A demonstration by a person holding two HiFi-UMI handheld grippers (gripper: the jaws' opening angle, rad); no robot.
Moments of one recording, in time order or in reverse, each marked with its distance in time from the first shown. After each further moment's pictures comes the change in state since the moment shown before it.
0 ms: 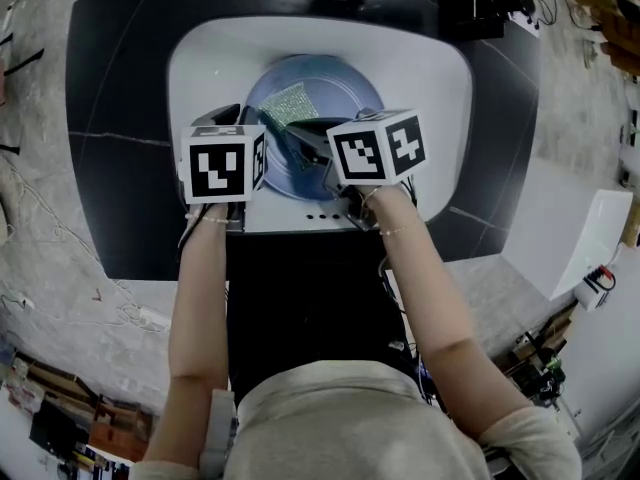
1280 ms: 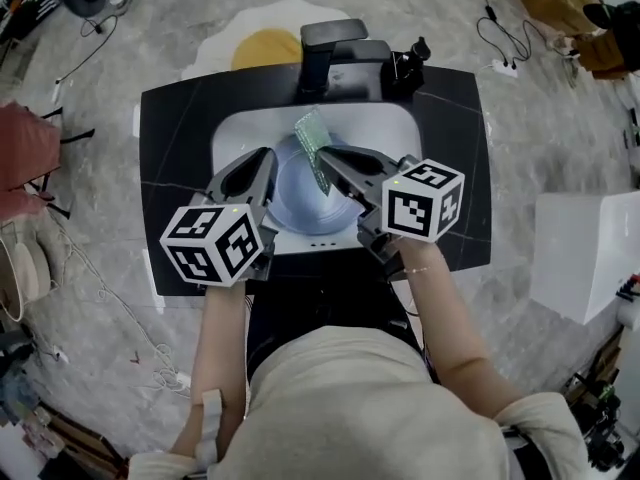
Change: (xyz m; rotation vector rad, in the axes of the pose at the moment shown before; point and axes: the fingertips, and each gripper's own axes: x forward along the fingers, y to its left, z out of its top) left arm -0.187 -0.090 0.114 -0.046 -0.548 -0.304; right arm -0.170 0.094 0.070 -0.186 -0.515 0.105
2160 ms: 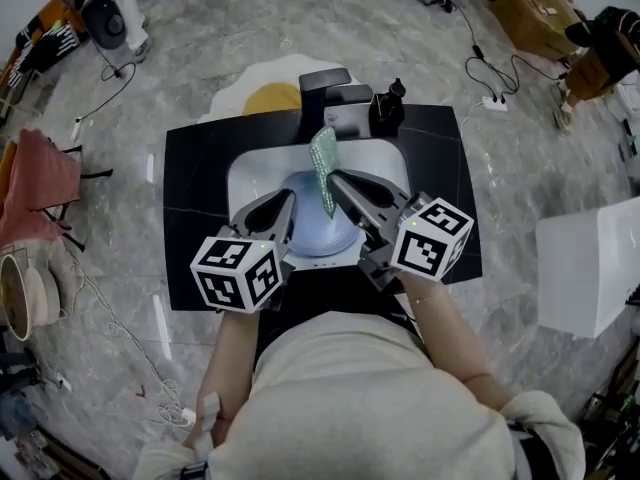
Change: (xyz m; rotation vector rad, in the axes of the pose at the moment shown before) left arm -0.039 -0.062 0.005 0.107 -0.003 -0.069; right arm -0.064 0.071 0.048 -0.093 -0.300 0.067
